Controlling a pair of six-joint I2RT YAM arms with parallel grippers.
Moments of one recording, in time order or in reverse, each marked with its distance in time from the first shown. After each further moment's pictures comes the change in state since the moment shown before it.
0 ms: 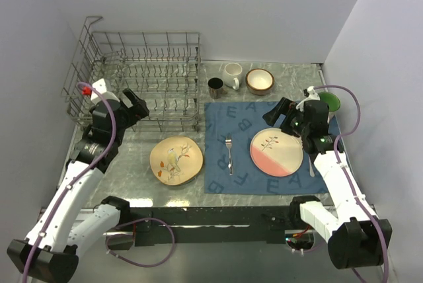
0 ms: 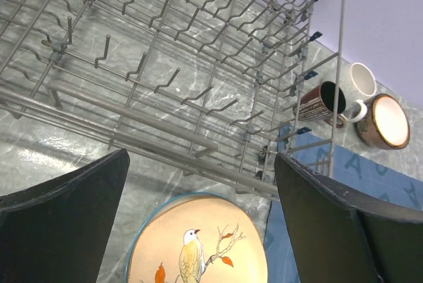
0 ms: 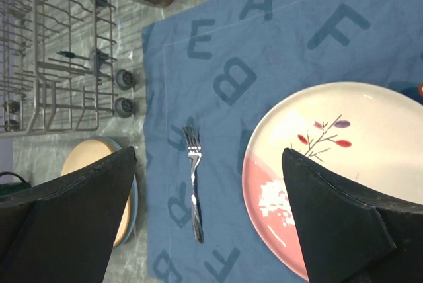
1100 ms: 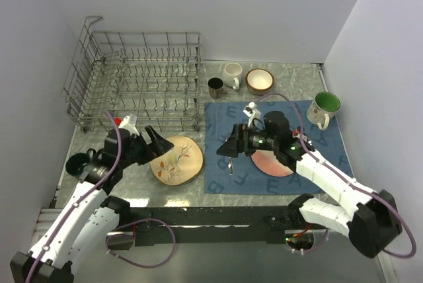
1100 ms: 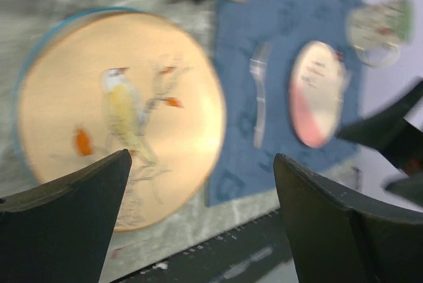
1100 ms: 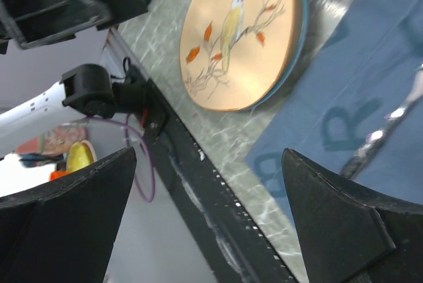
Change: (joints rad) left arm -0.032 -0.215 -0.361 -0.018 0.612 -0.190; right arm 0.465 0.058 -0.101 0.186 -0.375 0.079
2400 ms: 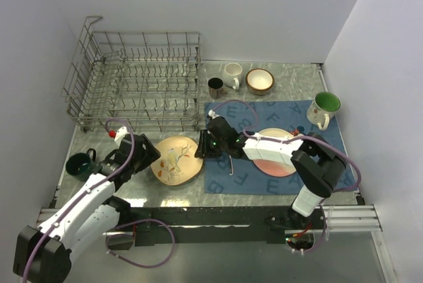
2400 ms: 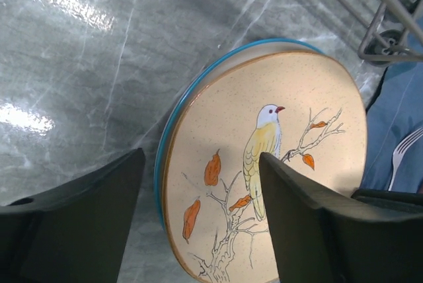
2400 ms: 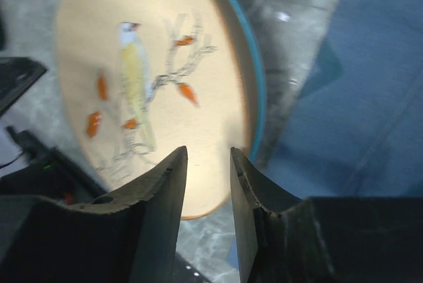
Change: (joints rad) left arm -0.068 0.150 -0.119 -0.024 -0.478 -0.137; right arm 0.352 0.644 0.255 0.113 0.498 0.189
